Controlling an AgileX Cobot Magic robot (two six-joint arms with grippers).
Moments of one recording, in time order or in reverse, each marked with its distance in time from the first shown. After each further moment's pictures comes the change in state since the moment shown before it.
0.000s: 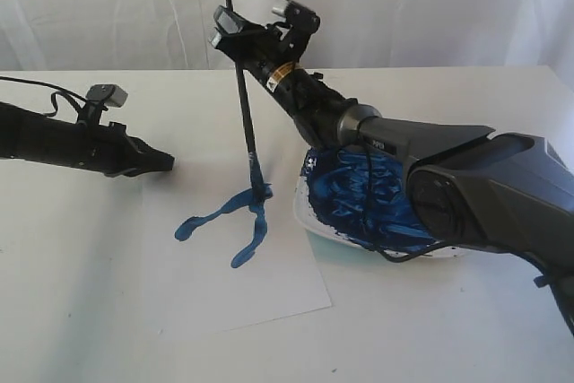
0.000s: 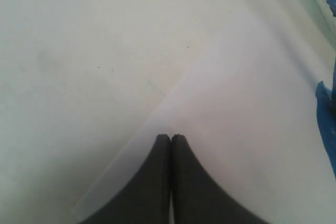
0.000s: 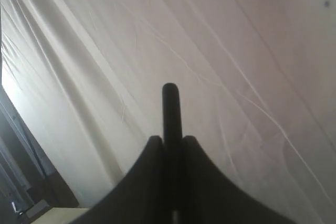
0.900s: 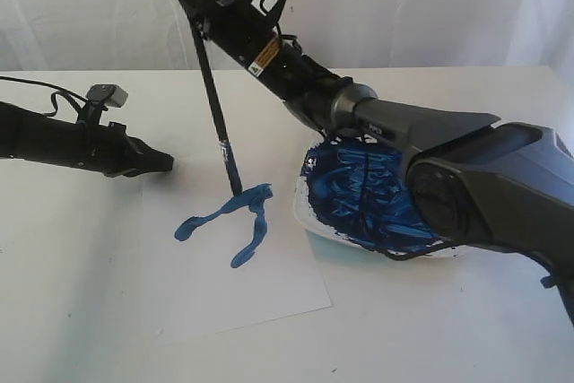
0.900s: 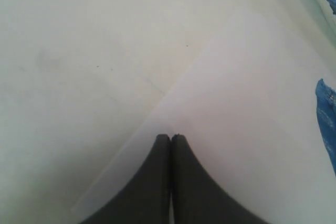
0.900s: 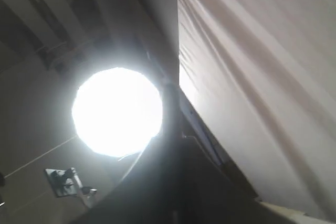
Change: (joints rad) left arm 0.000 0.000 -0.002 0.008 0.000 0.000; right arm 0.024 -0.056 -0.034 -0.293 -0.379 0.481
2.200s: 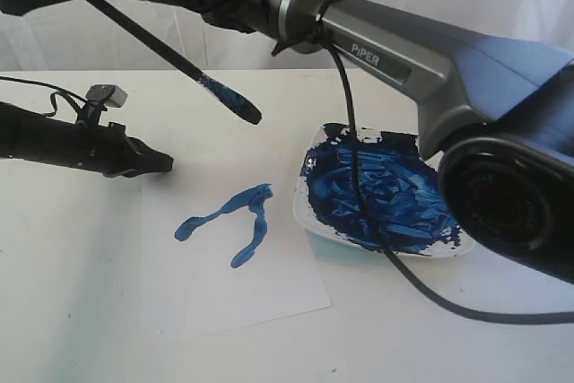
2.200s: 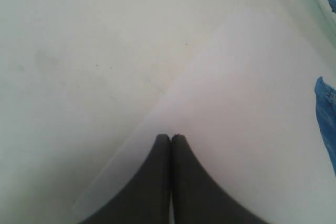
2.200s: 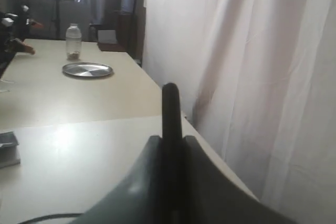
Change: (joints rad) left arm 0.002 0.000 0.000 0.006 0.004 0.000; right arm 0.238 -0.380 -0.002 -0.907 0.694 0.047
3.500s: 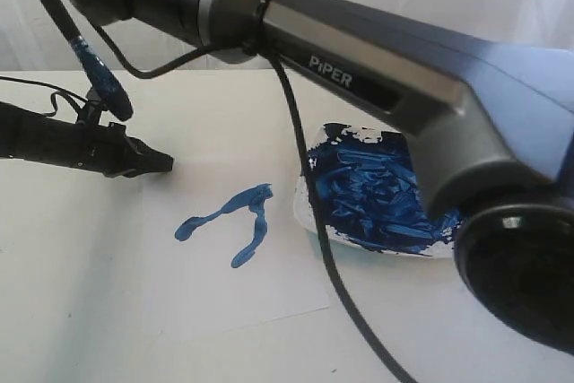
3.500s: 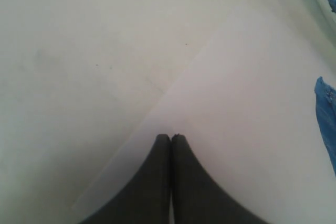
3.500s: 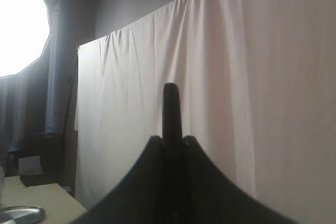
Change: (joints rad) left arm 0.000 0.000 0.000 0.000 0.000 0.000; right arm 0.226 -0.097 0.000 1.563 0.172 -1.502
